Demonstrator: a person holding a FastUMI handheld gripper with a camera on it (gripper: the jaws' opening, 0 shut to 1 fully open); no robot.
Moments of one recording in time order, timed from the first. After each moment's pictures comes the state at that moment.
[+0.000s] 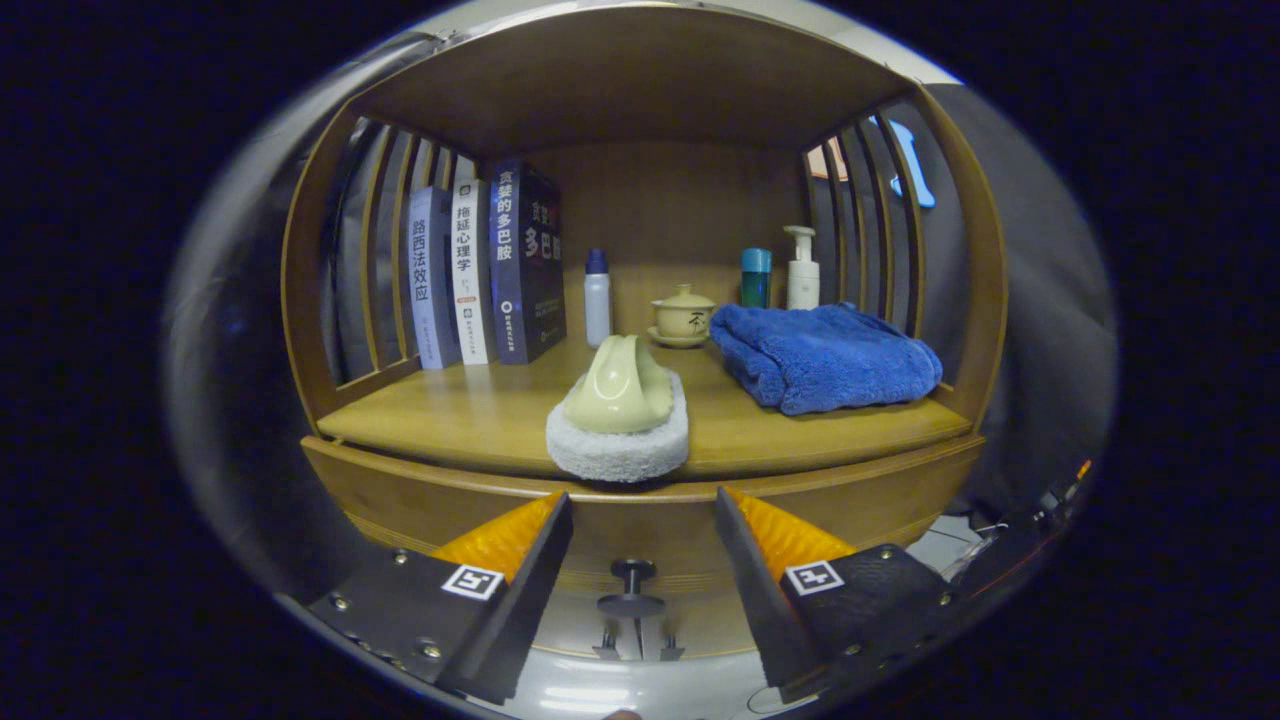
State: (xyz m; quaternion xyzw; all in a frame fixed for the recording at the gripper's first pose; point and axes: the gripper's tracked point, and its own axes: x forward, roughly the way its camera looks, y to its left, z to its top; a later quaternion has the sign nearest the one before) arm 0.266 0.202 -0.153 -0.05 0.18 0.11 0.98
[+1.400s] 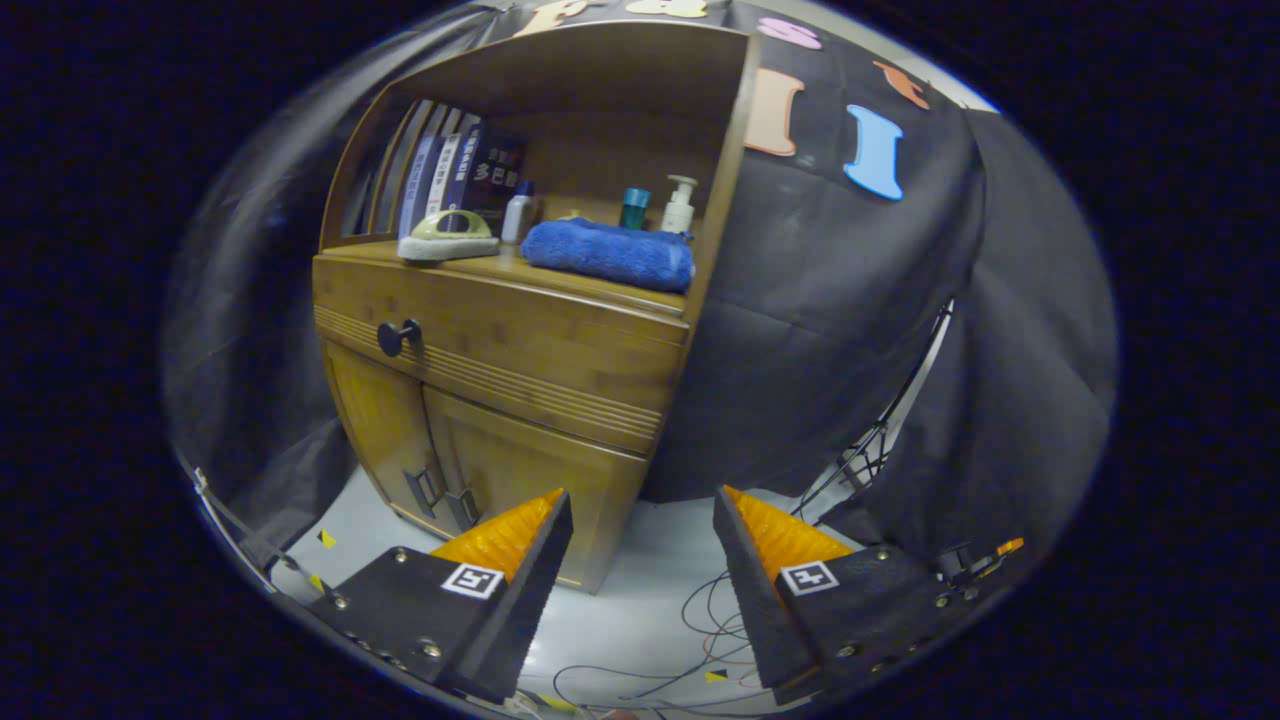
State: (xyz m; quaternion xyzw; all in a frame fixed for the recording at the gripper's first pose) arm 0.211 -0.119 -0.178 -0.17 0.21 0.14 0.95
